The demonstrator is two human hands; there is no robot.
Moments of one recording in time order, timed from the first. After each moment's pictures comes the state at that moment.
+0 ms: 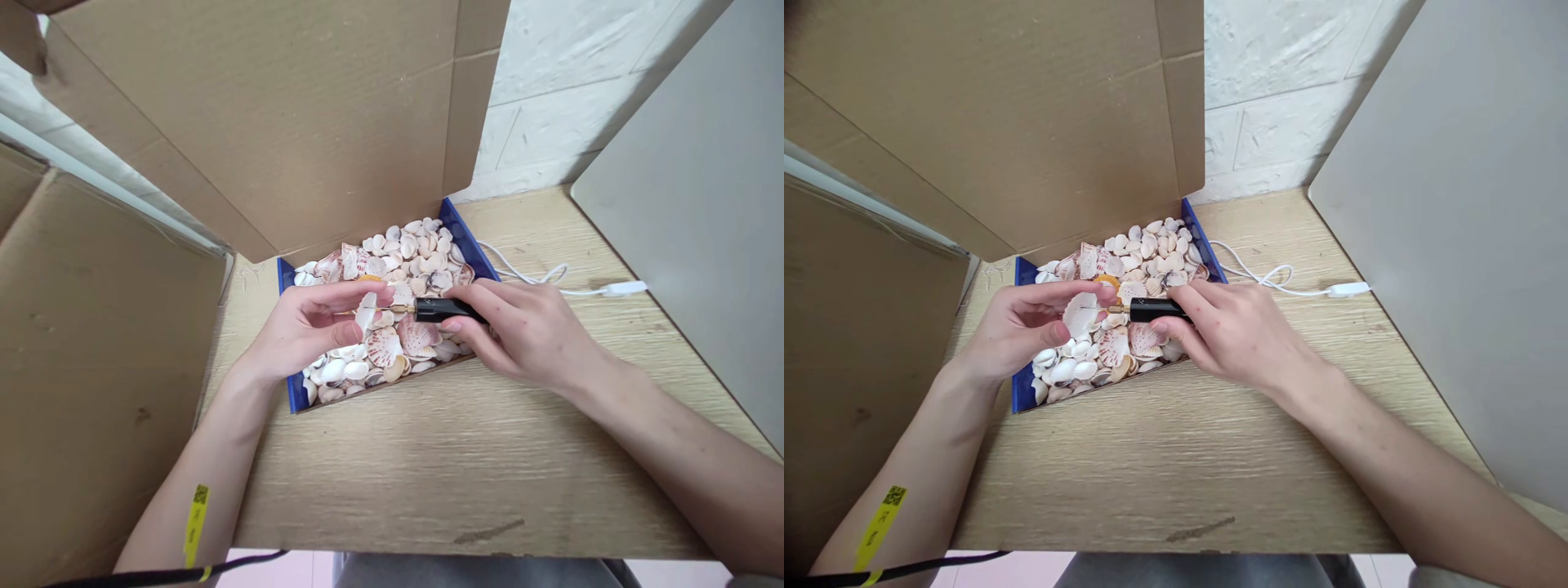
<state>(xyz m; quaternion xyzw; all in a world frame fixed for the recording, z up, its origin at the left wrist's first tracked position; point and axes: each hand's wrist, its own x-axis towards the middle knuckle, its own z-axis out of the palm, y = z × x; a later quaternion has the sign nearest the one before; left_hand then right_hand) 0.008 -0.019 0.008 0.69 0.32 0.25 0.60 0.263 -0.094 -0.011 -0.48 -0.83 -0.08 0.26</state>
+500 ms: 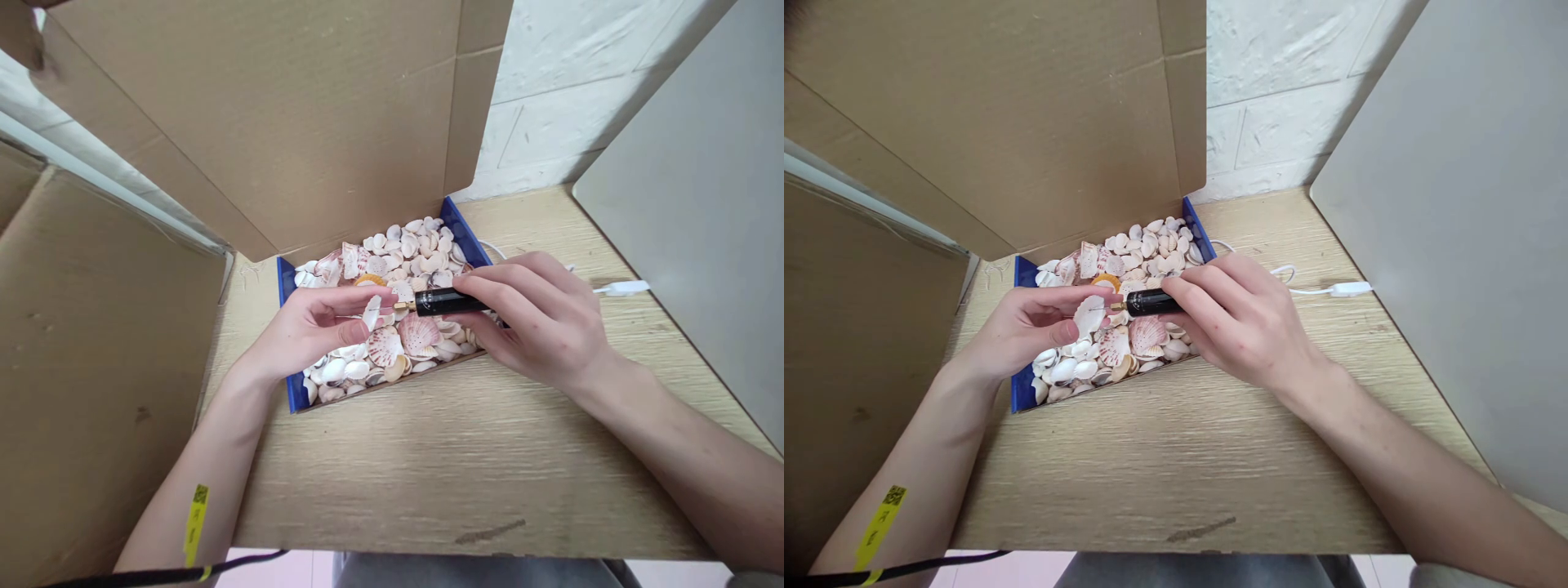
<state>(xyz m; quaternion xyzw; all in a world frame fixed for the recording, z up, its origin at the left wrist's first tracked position) 0.011 -0.018 0.010 0.68 0.32 0.21 0.63 0.268 -0.090 -0.007 -0.42 -0.82 -0.20 0.34</state>
